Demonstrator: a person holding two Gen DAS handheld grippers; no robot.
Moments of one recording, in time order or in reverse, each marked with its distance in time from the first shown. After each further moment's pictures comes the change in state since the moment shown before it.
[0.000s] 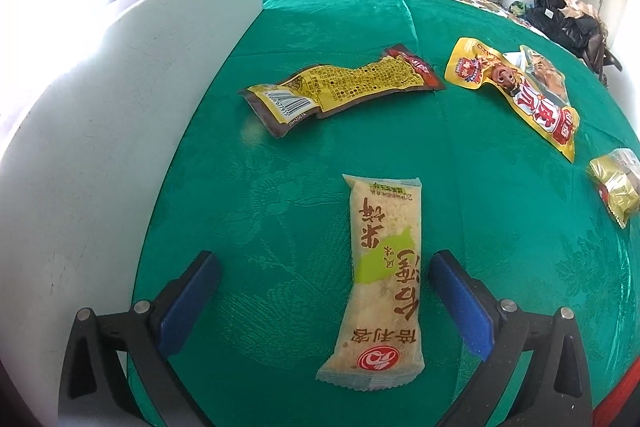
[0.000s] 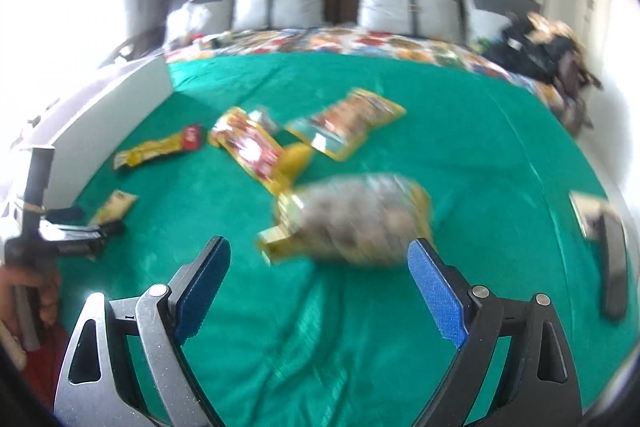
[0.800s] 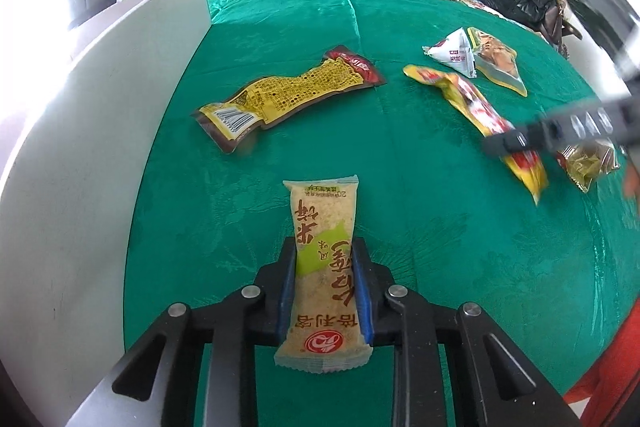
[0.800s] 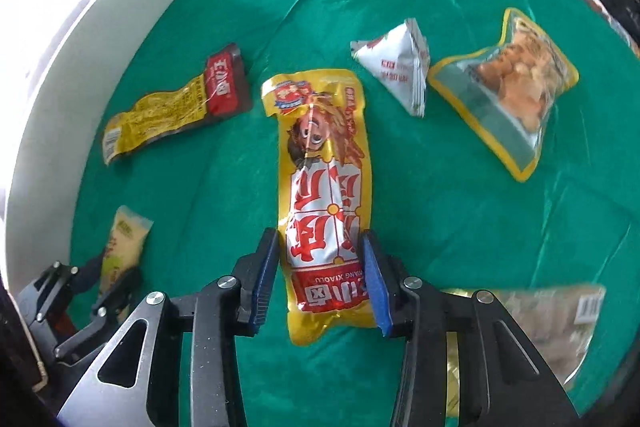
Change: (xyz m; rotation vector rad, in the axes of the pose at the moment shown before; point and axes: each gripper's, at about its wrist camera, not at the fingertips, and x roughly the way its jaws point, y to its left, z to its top) left arm -0.015 -0.015 0.004 0.117 0.011 -0.115; right arm 0.115 0.061 0.054 0.086 0.494 0.166
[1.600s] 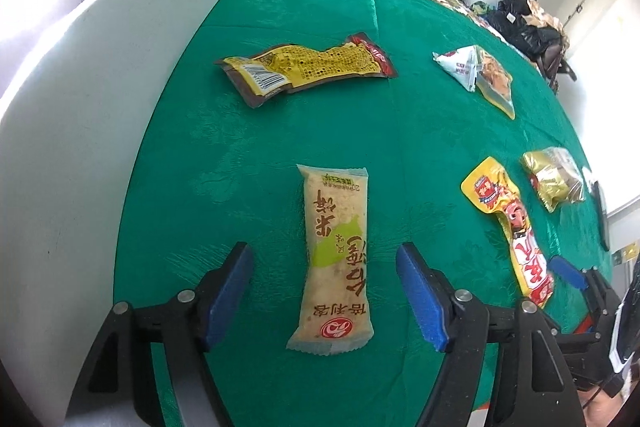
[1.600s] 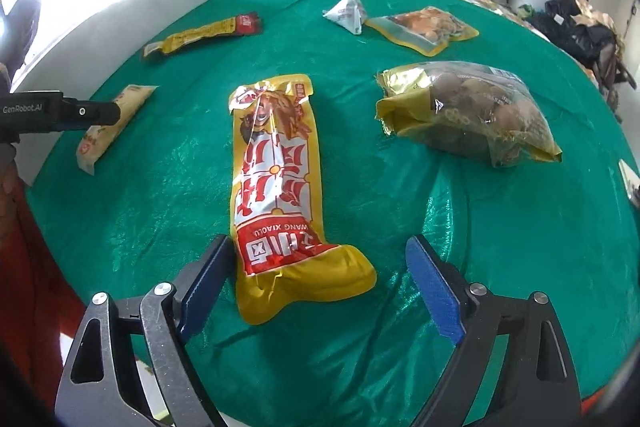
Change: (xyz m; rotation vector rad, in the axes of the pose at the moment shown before) left arm -0.011 0.028 -0.011 -0.154 0.079 -0.140; right arm -0.021 -0.012 -0.166 -0.085 -0.331 -0.144
